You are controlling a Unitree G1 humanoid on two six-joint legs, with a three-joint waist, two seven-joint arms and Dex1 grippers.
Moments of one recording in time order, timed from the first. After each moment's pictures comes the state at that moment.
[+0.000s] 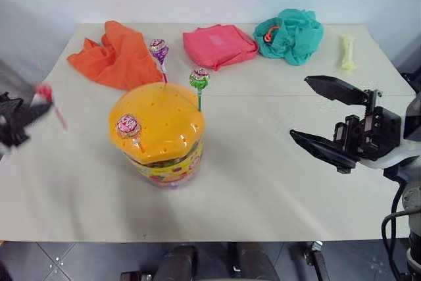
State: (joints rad) left arm -0.15 1.03 0.59 0.45 -0.74 0.71 -0.87; right arm -0.24 -0.74 -0.33 -0.49 0.96 0.29 0.97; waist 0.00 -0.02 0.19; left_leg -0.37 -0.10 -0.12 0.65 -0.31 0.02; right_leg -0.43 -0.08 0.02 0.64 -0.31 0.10
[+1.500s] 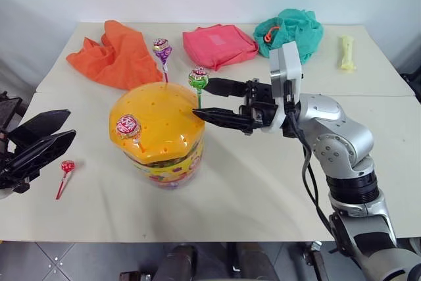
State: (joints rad) left arm 0.12 0.84 0.88 -0.35 -1.23 0.65 -1.02; right arm -0.78 -0.41 0.12 -0.26 0.73 0.52 0.92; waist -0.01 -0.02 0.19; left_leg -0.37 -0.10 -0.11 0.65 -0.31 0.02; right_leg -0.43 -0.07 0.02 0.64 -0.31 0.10
